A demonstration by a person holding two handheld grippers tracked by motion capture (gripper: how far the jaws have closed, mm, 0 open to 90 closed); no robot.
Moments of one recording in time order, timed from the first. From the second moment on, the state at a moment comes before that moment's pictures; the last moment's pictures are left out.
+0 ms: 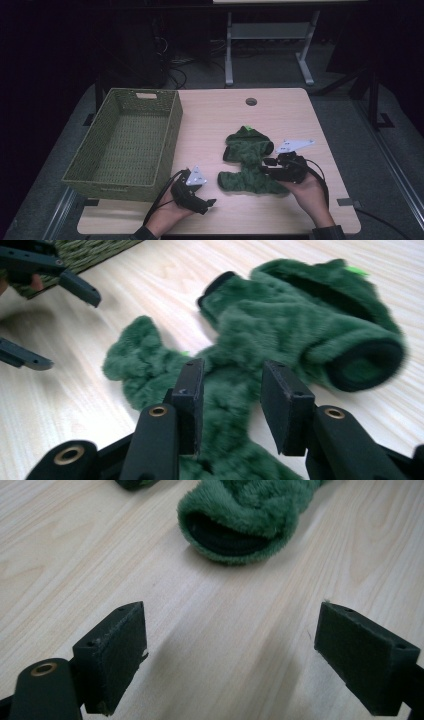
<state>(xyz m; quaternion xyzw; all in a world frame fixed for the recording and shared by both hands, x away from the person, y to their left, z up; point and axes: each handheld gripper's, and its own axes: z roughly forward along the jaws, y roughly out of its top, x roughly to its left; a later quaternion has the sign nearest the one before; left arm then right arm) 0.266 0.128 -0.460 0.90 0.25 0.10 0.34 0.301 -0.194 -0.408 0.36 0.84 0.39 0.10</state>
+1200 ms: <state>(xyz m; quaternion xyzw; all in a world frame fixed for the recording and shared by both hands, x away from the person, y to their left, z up) 0.259 0.138 -0.477 0.89 0.23 0.10 0.38 0.285 -0.077 -0.438 0.26 0.89 0.37 0.04</state>
